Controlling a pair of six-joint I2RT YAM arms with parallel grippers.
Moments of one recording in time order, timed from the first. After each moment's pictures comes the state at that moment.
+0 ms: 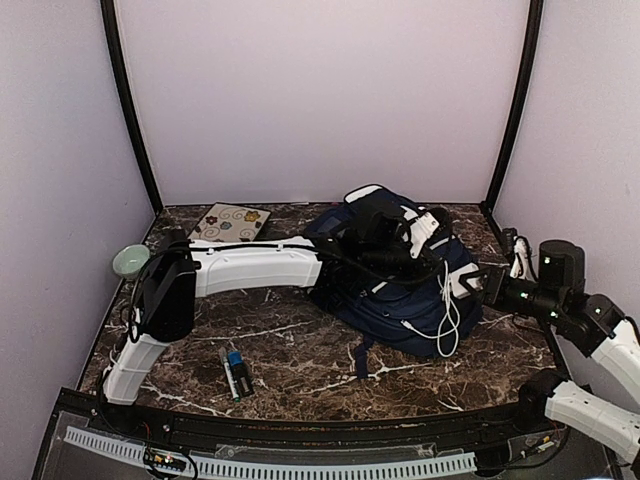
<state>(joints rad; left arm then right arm) -1.09 2.32 2.02 -0.03 0.24 0.01 0.44 0.54 0.56 -0.47 -0.18 0.62</state>
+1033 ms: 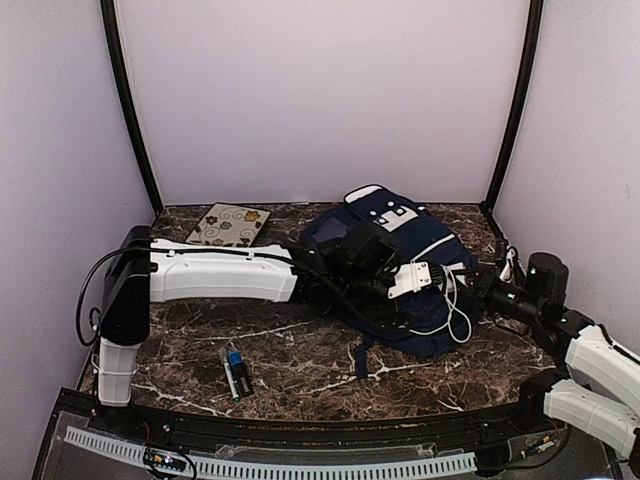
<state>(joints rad) -1.16 2.09 1.76 -0.34 -0.07 0.49 0.29 0.66 0.30 0.05 -0.39 0.89</state>
